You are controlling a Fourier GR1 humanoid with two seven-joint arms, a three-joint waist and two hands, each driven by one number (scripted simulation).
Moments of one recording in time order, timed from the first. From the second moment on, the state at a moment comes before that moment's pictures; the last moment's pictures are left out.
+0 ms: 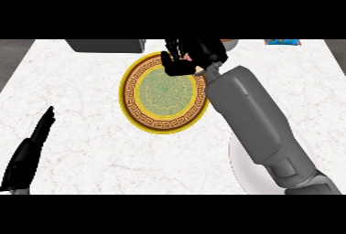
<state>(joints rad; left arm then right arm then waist) 0.08 0.31 0.10 -1.49 -0.17 0.01 -0.14 -1.03 -0.07 0.22 -0.99 0.61 0.07 0.17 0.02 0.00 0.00</state>
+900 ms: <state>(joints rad) 0.04 0.29 0.08 -1.48 -0.20 0.00 -0.13 -1.14 0.00 0.35 -0.54 0.28 -0.21 0.12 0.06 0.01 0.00</state>
